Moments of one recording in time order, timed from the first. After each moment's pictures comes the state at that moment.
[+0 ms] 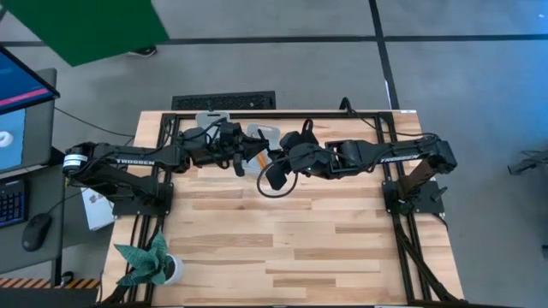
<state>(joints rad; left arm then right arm) 0.15 1.23 0.82 0.55 -0.04 -0.45 0.13 1.66 1.66 -0.61 0.52 0.54</state>
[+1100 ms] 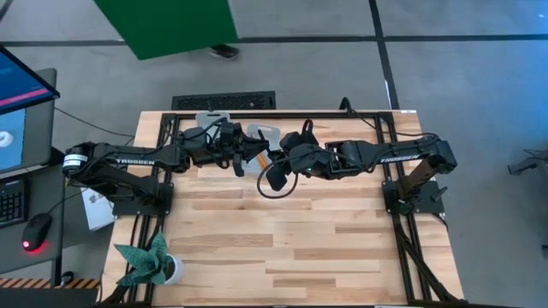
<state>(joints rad) 0.15 1.23 0.82 0.54 -0.02 -0.46 0.13 1.66 1.66 -0.61 0.52 0.54</state>
